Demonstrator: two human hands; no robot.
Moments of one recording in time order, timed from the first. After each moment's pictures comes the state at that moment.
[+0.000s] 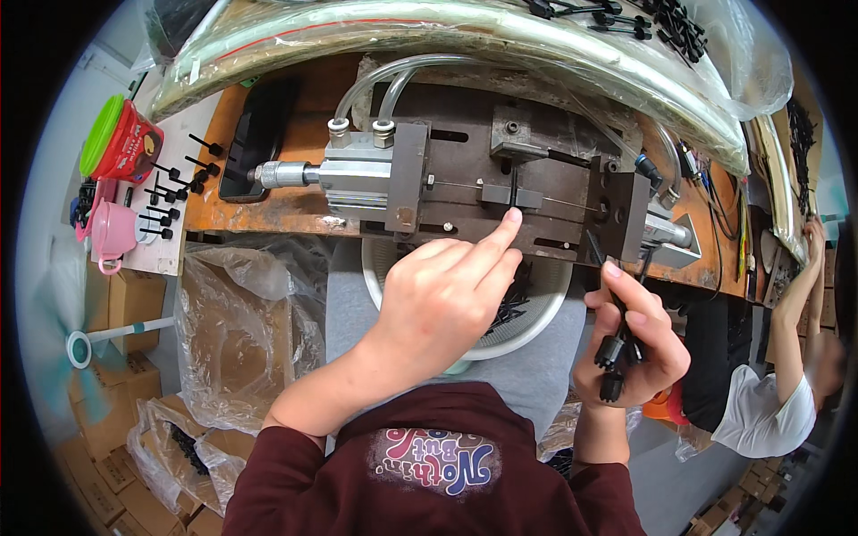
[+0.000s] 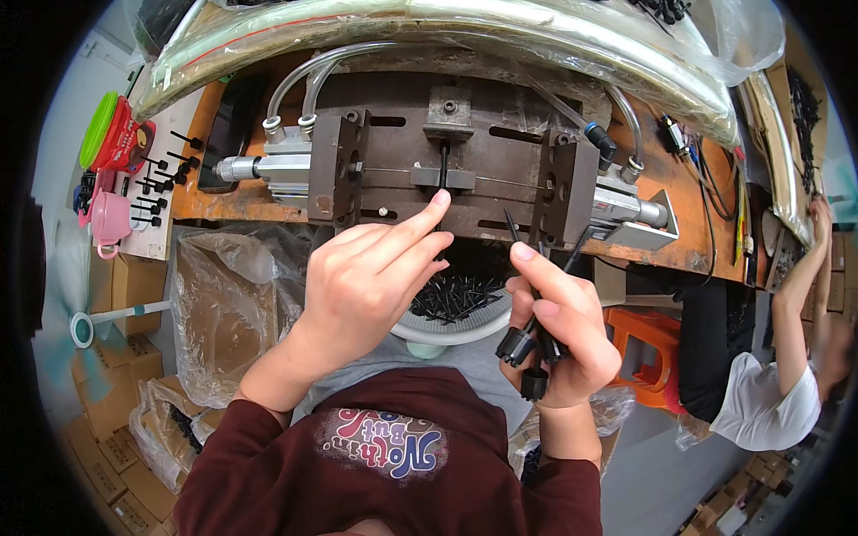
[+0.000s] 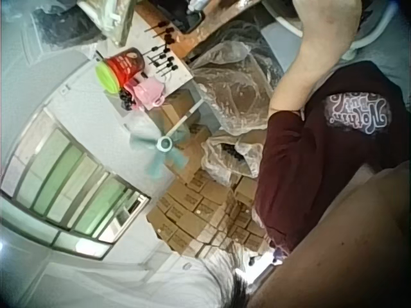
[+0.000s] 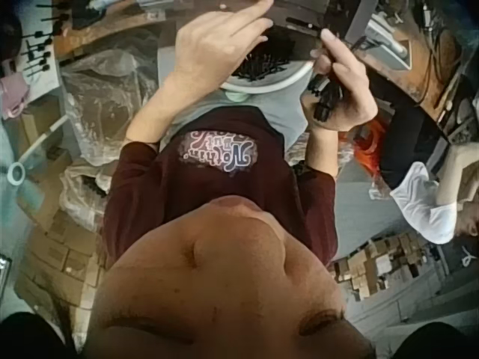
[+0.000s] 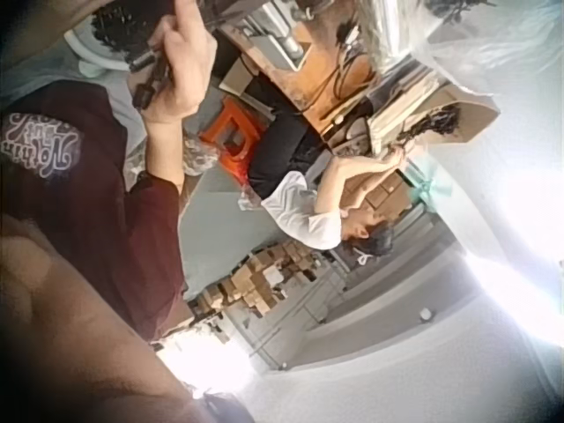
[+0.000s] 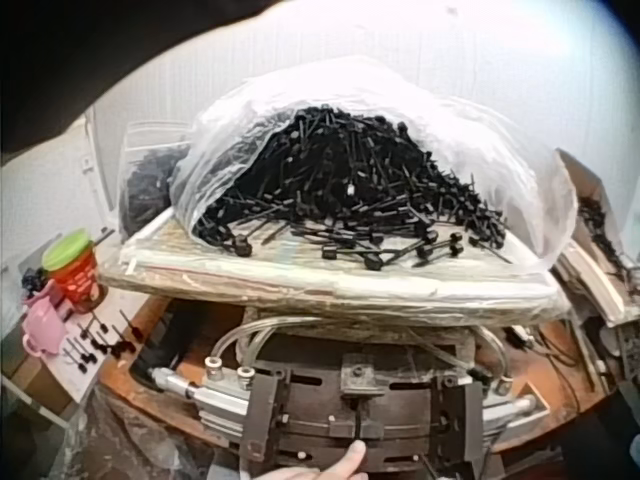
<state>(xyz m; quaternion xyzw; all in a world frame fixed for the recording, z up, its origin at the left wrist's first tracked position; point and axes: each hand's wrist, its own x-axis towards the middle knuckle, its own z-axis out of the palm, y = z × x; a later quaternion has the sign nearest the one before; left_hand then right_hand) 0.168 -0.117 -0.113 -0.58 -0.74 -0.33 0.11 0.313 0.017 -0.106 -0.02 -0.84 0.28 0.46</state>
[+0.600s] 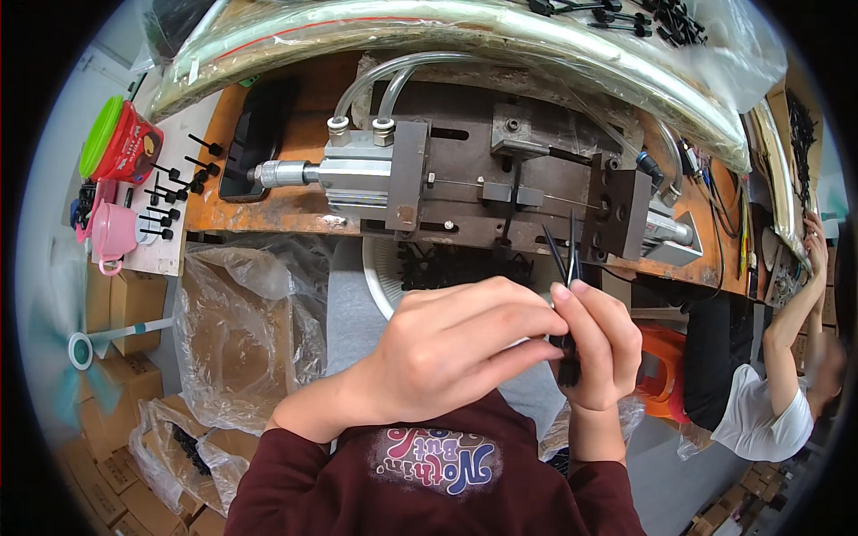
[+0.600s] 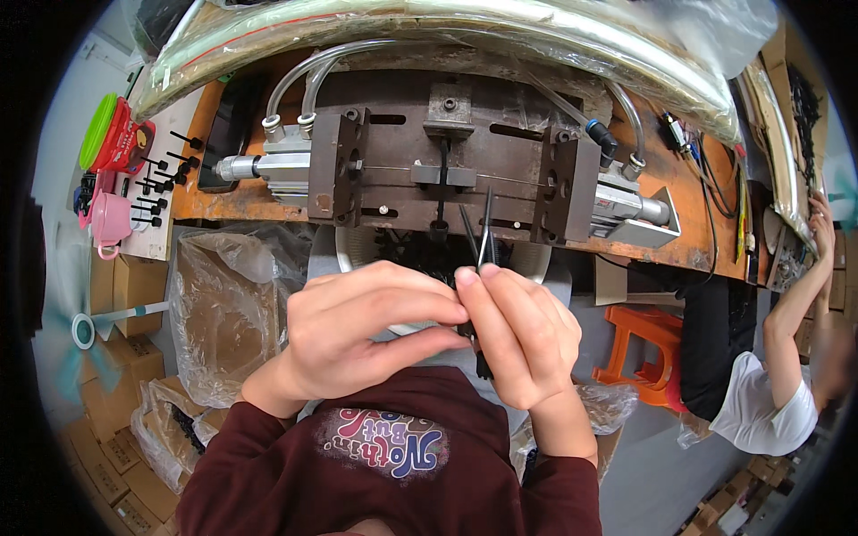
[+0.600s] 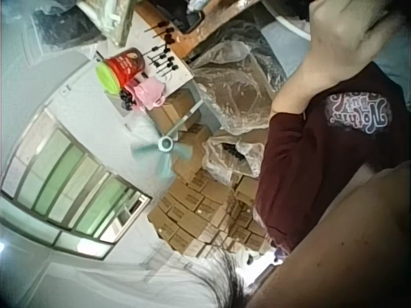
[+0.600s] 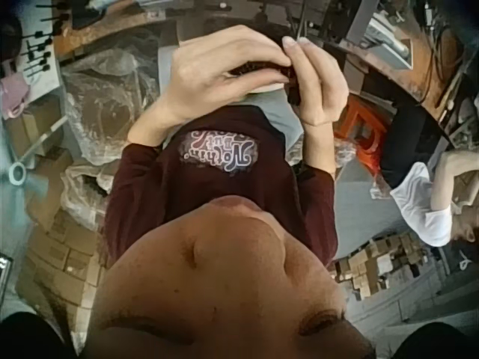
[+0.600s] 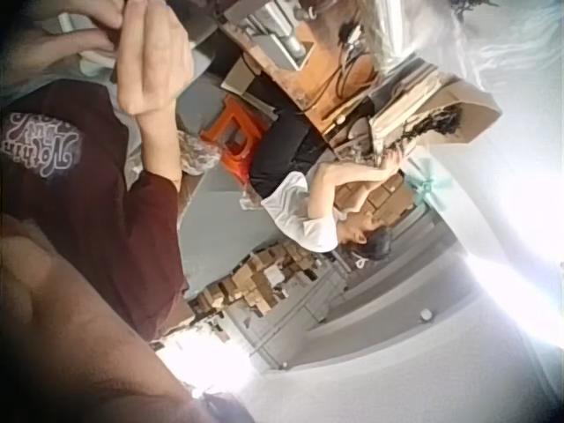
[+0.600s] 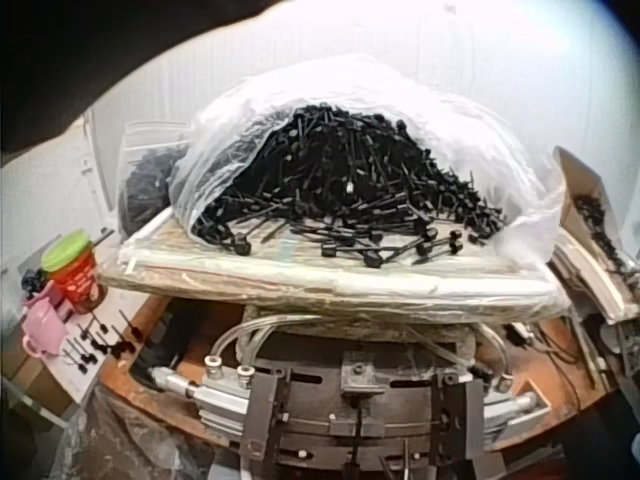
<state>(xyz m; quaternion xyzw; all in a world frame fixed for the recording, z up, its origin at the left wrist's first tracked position) 0.179 -0.129 -0.091 -0.56 -0.59 -0.58 -0.07 0.307 0.007 -0.110 0.02 -0.89 0.11 0.44</state>
